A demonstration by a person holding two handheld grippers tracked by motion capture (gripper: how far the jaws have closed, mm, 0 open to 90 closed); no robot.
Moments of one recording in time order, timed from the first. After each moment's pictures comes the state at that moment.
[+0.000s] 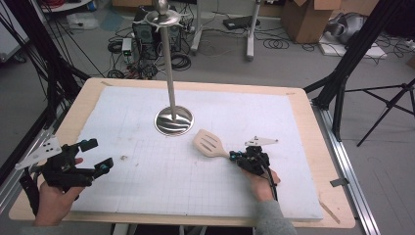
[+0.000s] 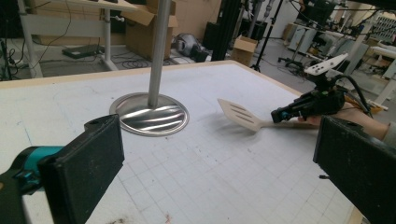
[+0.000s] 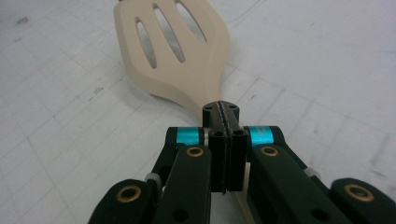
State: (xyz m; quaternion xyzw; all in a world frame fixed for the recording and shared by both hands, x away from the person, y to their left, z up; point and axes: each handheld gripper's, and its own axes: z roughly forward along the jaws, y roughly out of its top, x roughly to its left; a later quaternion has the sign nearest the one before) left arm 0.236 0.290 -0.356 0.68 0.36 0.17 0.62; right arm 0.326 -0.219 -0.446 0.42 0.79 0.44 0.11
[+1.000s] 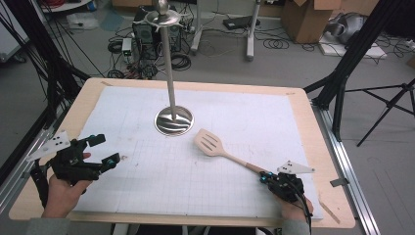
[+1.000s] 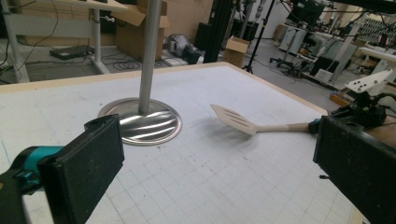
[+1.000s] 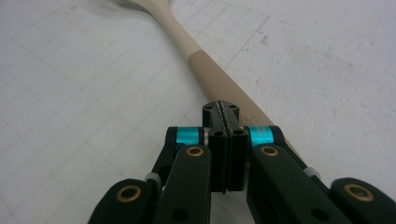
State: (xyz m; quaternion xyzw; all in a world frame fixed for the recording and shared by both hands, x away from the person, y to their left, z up) left arm 0.252 0.278 -0.356 0.68 0.34 0.16 0.63; right arm 0.250 -0.297 -0.449 0.44 0.78 0.41 0.17
